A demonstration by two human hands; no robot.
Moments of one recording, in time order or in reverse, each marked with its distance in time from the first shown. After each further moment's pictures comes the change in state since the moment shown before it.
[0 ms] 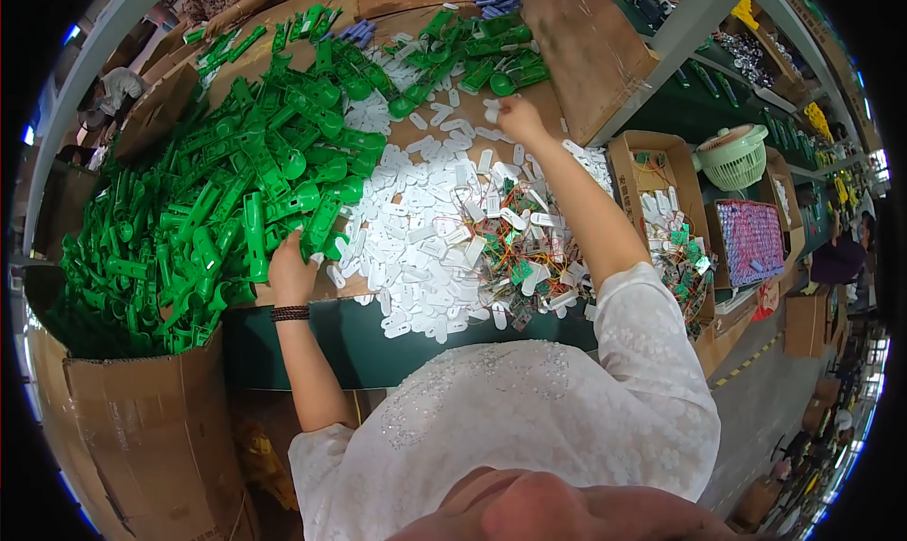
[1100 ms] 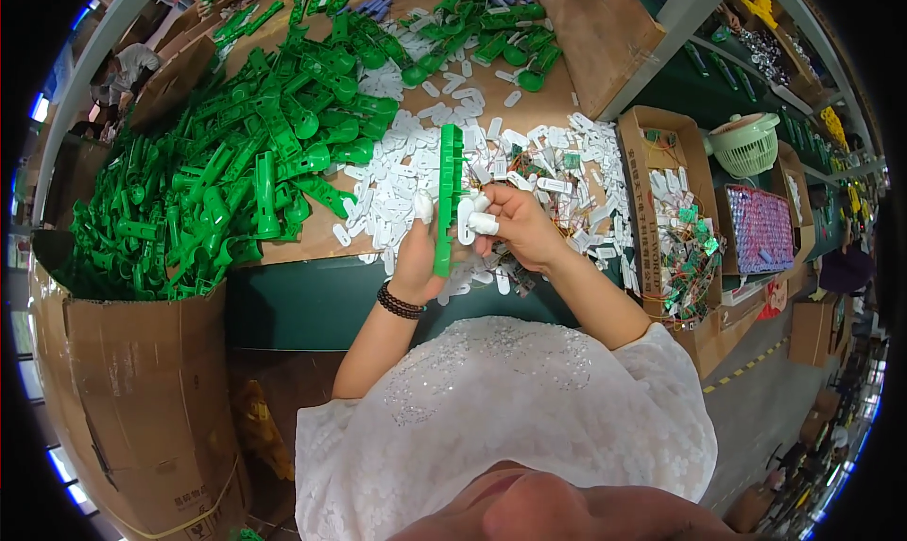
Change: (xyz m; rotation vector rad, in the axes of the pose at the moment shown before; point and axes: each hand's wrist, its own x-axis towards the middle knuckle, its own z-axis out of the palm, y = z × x) left_hand -0.075 0.185 -0.003 -2.015 -0.709 -0.283; right_hand -0.238 -0.105 -0.043 1.169 -0.680 0.137
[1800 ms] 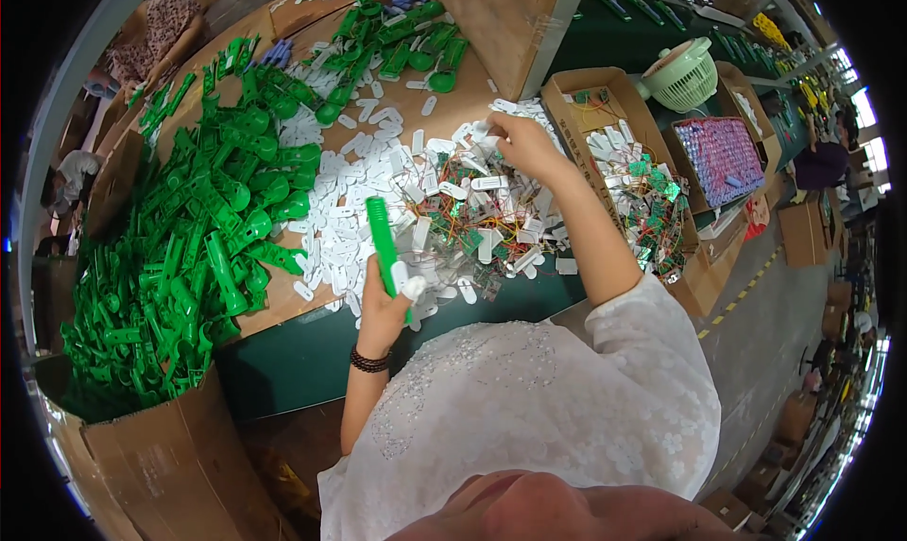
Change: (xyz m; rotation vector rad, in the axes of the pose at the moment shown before) left_hand -0.012 -0.023 -0.024 0.740 -0.007 0.232; right_hand 0.014 -0.049 -0.140 -1.359 0.572 -0.209
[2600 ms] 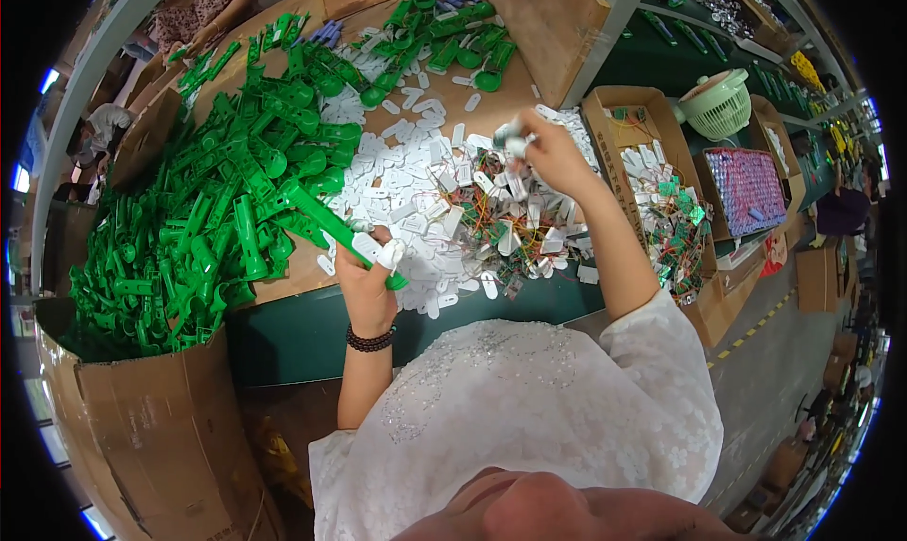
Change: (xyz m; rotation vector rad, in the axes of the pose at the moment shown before) left_hand 0.002 0.041 -0.013 -0.410 0.317 0.255; right_hand -0.013 -0.042 -0.012 0.497 -0.151 0.030
